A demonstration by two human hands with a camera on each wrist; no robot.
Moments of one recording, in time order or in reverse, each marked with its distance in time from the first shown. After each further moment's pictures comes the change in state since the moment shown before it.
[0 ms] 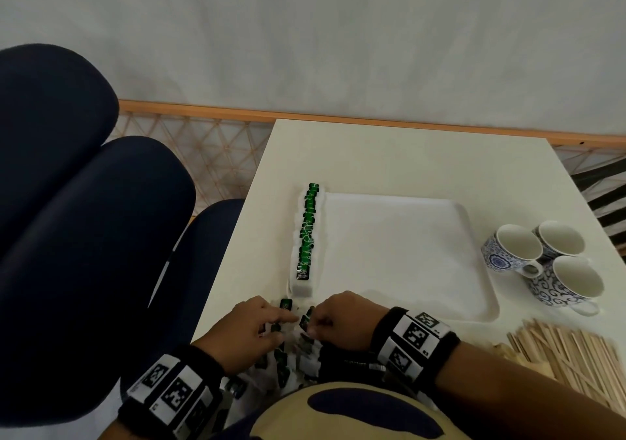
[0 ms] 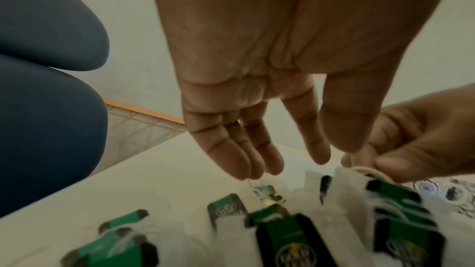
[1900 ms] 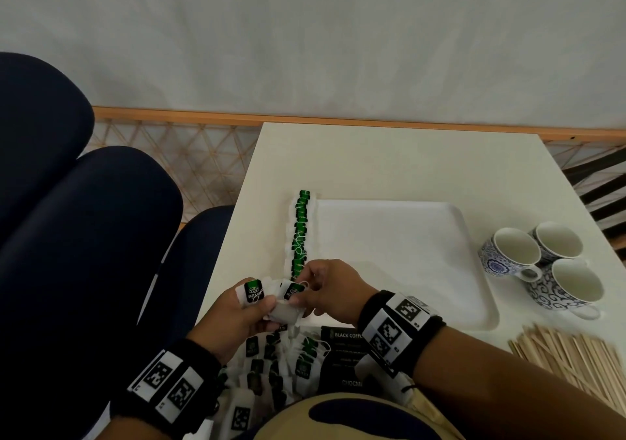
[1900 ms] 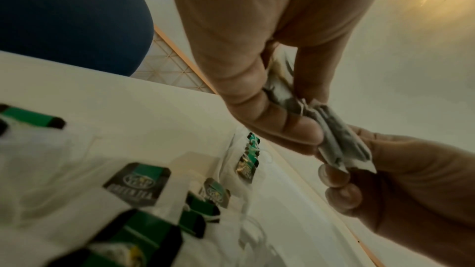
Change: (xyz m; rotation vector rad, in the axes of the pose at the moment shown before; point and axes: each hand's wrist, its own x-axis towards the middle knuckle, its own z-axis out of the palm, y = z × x) left_hand 0.040 0.002 -0.011 -1.151 0.256 -0.120; right_hand 0.033 0.001 -0.032 0.728 0.266 0.076
